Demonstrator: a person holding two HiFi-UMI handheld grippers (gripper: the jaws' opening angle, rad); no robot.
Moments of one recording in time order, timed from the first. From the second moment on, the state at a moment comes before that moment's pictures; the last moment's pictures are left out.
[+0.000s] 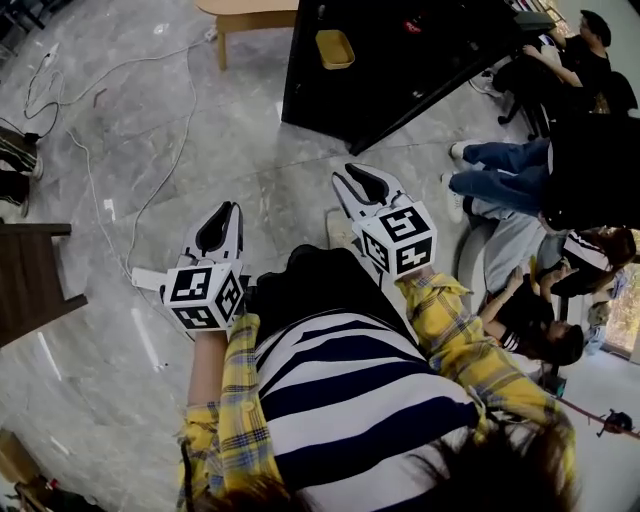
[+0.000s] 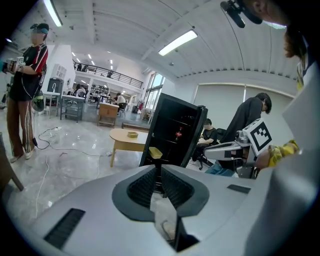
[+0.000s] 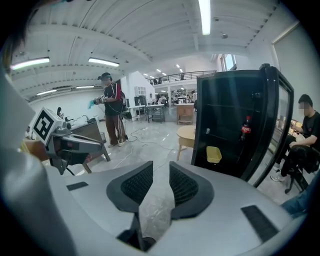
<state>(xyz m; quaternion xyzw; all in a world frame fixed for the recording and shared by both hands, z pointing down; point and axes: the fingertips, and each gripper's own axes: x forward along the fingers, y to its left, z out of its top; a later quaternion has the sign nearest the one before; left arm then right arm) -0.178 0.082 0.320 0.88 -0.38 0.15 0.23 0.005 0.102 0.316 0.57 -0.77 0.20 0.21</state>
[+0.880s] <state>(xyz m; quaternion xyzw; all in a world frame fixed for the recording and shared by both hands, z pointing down) -0.102 -0.011 0.370 0.82 -0.48 0.17 0.26 0.104 -0.066 0.385 0.48 -0.81 0.13 0.32</state>
